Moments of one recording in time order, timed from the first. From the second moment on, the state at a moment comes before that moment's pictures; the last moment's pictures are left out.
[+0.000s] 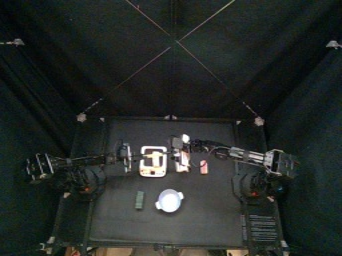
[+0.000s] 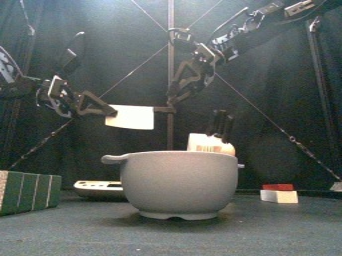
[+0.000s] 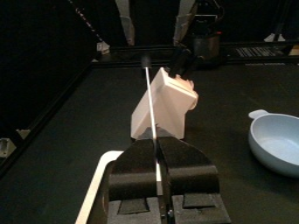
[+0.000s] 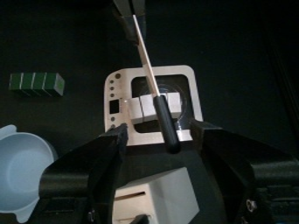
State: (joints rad) left arm 0.56 -0.33 1.21 0.54 -0.89 -0.22; right arm -0.36 -0.08 0.34 0.42 0.43 -0.60
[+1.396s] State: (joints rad) left arm 0.57 -0.31 1.21 0.56 -0.86 -0.22; right arm -0.42 0.07 0.20 0.41 0.64 -0.62
